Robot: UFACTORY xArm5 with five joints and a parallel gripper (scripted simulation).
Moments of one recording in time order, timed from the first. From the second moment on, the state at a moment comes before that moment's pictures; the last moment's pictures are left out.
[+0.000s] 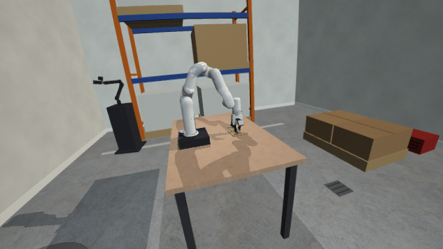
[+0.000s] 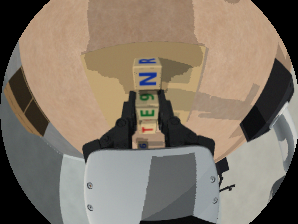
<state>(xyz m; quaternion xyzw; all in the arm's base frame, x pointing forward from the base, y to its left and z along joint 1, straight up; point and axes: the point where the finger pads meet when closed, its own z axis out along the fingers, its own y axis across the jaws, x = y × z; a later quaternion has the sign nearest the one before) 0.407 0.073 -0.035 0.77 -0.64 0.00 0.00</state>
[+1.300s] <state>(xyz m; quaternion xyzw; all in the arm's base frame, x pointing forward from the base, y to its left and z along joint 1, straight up) 0.407 0.073 -0.039 0.77 -0.64 0.00 0.00</state>
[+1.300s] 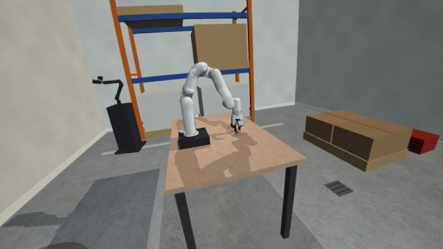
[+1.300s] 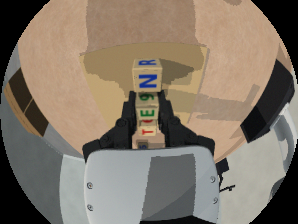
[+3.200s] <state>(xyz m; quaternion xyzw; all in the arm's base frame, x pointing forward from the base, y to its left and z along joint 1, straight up) 0.406 0.073 -0.038 0.77 -0.64 0.00 0.00</state>
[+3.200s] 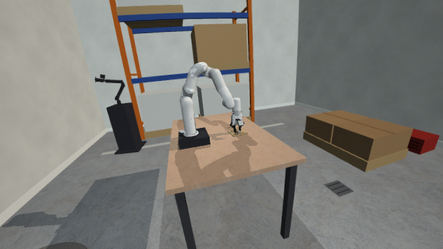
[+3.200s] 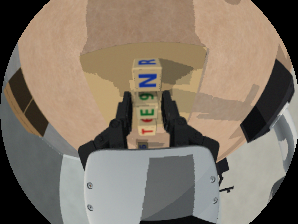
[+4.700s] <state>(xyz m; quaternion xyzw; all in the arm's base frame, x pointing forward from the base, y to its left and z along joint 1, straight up) 0.407 0.073 0.050 0.77 -0.64 0.00 0.00</state>
